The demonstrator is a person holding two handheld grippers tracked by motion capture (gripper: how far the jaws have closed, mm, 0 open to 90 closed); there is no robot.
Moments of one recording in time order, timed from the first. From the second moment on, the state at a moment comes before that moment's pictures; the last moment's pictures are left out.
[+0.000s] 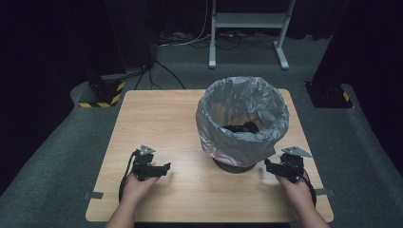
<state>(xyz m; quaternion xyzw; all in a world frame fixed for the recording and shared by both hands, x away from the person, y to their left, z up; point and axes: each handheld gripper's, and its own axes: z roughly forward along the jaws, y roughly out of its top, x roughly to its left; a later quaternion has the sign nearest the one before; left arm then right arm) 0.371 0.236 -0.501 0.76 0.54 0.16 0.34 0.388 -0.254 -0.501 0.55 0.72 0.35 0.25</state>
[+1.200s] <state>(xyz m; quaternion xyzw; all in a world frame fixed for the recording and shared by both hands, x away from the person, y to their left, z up) 0.329 0.175 -0.389 0.69 0.41 0.26 0.54 0.341 -0.279 -0.395 0.45 0.63 0.52 0.36</state>
